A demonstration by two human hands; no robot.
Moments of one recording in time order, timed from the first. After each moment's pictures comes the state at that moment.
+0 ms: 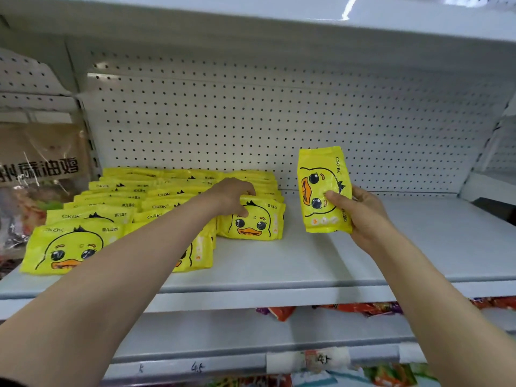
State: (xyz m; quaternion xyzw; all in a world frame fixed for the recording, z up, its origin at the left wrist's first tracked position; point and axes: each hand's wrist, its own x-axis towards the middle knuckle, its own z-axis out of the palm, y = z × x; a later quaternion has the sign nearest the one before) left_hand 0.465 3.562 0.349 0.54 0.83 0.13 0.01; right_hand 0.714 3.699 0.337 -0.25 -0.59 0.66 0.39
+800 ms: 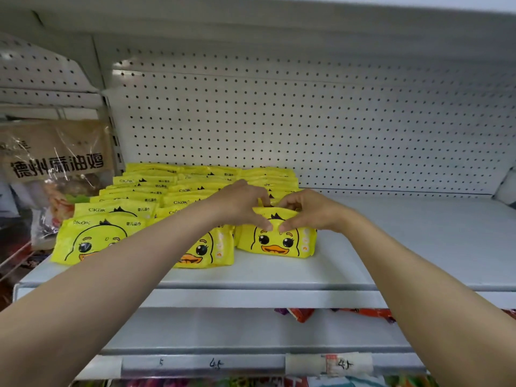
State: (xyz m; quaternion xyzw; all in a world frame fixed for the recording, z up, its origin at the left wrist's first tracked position) left_hand 0.476 3.519 0.351 0.56 0.82 0.12 0.03; right_hand 0.615 3.678 0.334 -0.15 -0.91 0.39 0.07
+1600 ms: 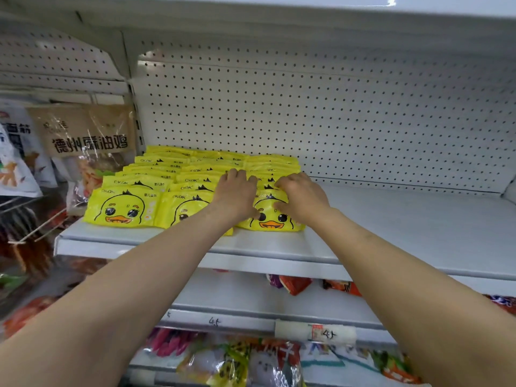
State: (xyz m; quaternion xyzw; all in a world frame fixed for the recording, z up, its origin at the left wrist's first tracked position) left_hand 0.524 3.507 0.326 0.43 0.89 0.01 -0.14; right_hand 0.626 3.642 0.325 -0.18 -0.97 -0.01 0.17
